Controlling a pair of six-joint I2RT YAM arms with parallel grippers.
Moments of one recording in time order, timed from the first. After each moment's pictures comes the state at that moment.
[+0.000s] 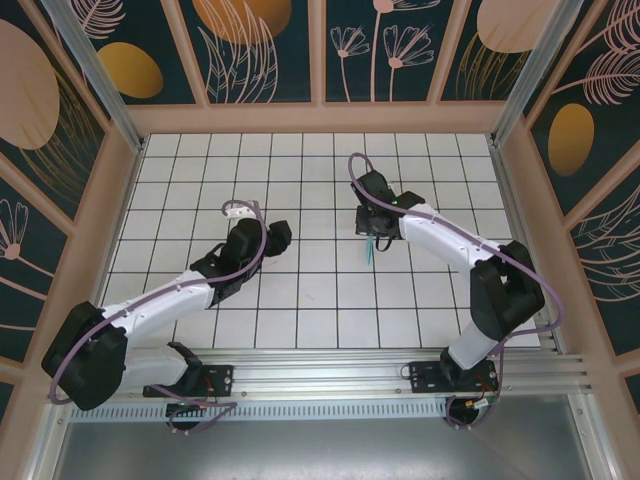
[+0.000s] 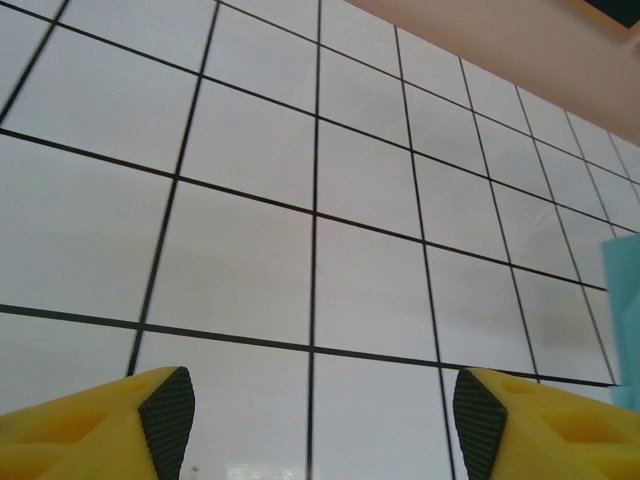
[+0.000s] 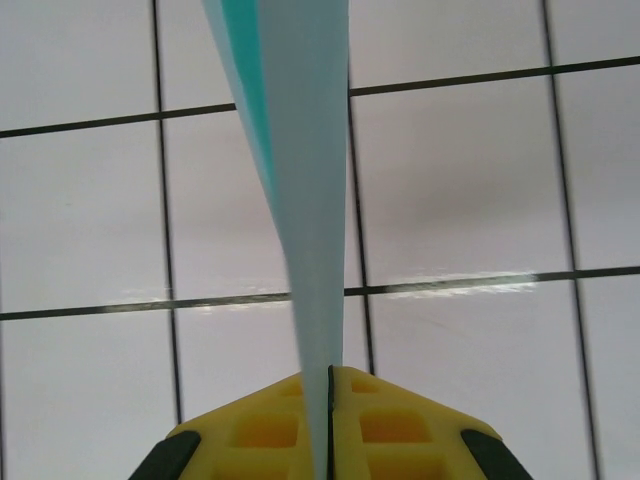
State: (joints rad) left arm -0.68 1.24 0.64 0.05 -0.33 -0.75; right arm 0.60 1.62 1.22 -0.69 0.26 0.60
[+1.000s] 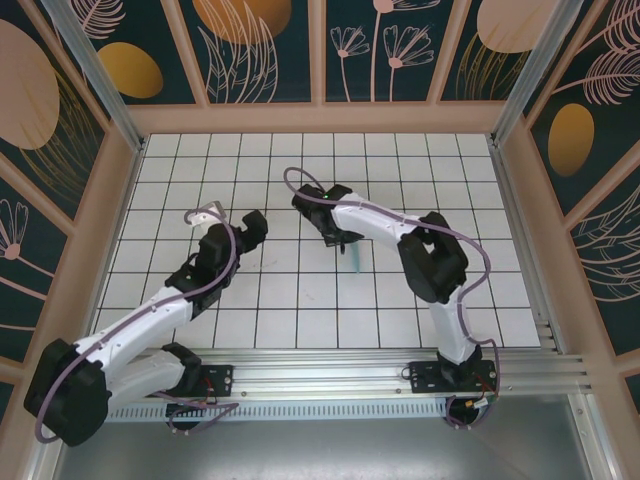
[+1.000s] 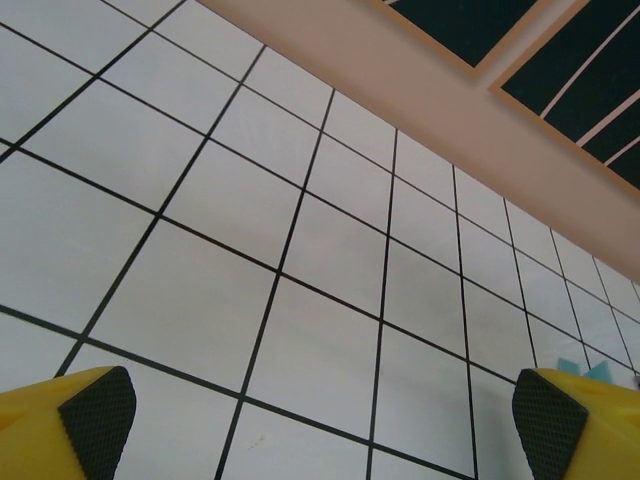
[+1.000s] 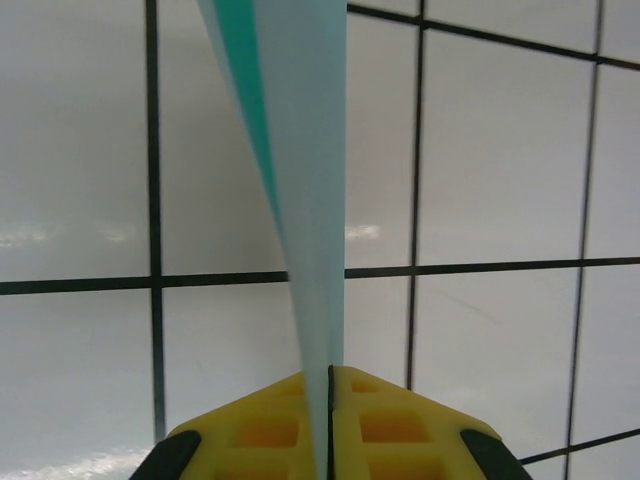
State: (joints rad) left arm -0.57 1.03 0.53 0.06 -0.44 -0.82; right arm 0.81 2.10 1.66 -1.07 0.50 0.67
